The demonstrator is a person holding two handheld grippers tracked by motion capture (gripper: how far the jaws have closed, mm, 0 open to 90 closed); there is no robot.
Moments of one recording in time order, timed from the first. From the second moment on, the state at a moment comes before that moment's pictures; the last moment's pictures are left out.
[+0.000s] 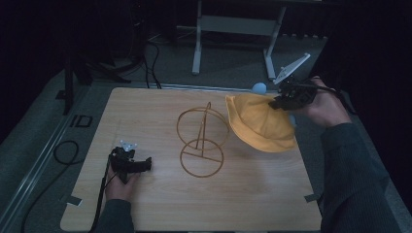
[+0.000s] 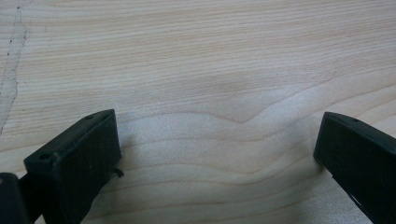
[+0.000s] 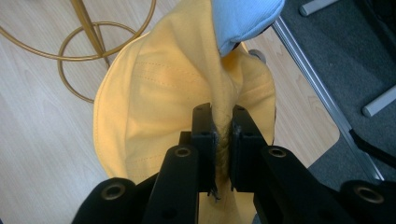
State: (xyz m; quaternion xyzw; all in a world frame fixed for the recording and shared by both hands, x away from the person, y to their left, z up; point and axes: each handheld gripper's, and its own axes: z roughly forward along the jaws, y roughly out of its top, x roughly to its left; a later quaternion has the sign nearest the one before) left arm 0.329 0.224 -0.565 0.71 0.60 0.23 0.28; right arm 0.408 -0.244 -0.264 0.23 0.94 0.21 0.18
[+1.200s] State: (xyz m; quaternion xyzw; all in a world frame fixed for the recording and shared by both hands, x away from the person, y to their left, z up) left arm 0.329 0.224 -0.565 0.71 0.60 0.23 0.28; right arm 0.393 -0.253 -0.229 0.18 0.92 0.30 0.18
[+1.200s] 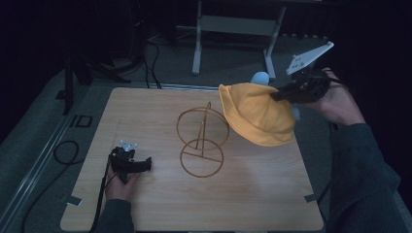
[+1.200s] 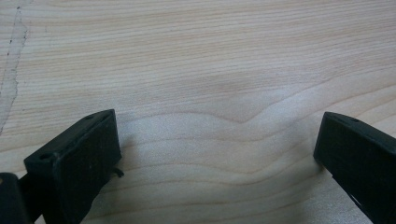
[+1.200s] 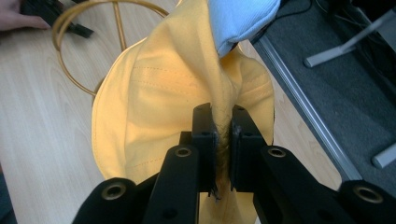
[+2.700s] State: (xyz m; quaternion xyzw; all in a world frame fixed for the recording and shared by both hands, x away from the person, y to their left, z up) left arm 0.329 0.224 -0.565 0.71 0.60 0.23 0.28; right arm 0.399 -0.112 -0.235 0.09 0.95 0.26 0.14
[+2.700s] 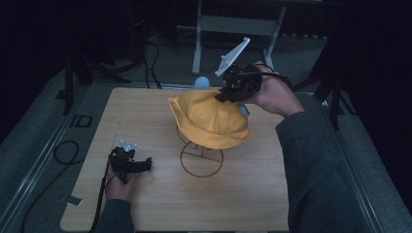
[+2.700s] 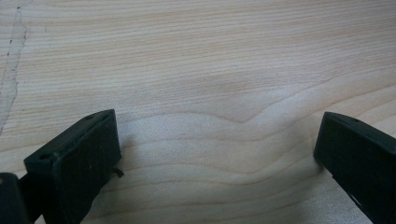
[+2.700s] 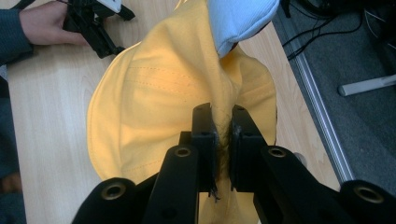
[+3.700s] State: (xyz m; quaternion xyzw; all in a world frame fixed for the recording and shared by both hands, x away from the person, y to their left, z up) left arm 0.329 0.224 -0.565 0.71 0.60 0.23 0.29; right arm 0.403 -0.067 -0.270 0.09 0.96 0.22 0.12
